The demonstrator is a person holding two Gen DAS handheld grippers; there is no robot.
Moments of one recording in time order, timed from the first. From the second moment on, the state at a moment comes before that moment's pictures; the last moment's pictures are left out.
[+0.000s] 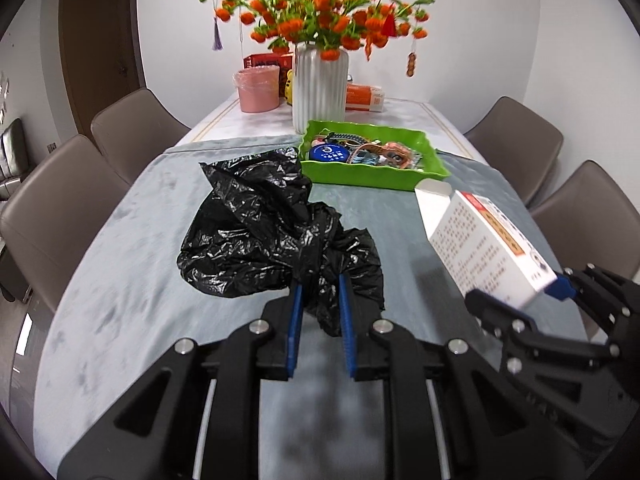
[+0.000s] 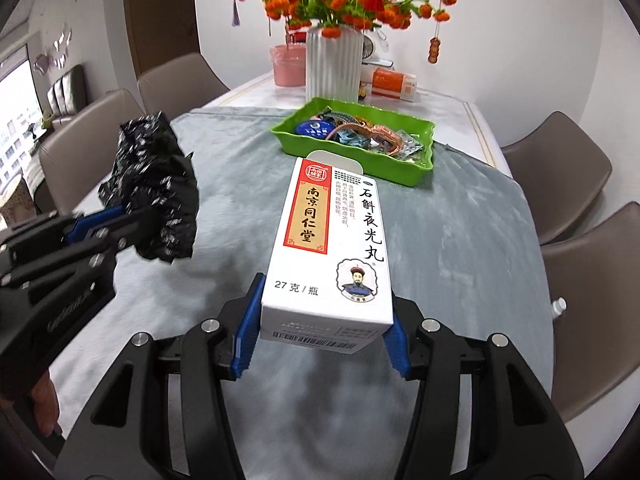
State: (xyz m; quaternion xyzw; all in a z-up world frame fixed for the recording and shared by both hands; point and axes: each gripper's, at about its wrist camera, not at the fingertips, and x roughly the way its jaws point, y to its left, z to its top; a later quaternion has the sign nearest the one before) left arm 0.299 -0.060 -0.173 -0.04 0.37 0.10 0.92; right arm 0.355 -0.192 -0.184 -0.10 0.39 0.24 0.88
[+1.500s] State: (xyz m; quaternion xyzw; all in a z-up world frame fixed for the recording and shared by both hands) left arm -0.073 -0.590 -0.253 0.09 0.45 -0.21 0.86; right arm -0.075 -0.709 -0.240 0.00 0.47 -0.01 0.88
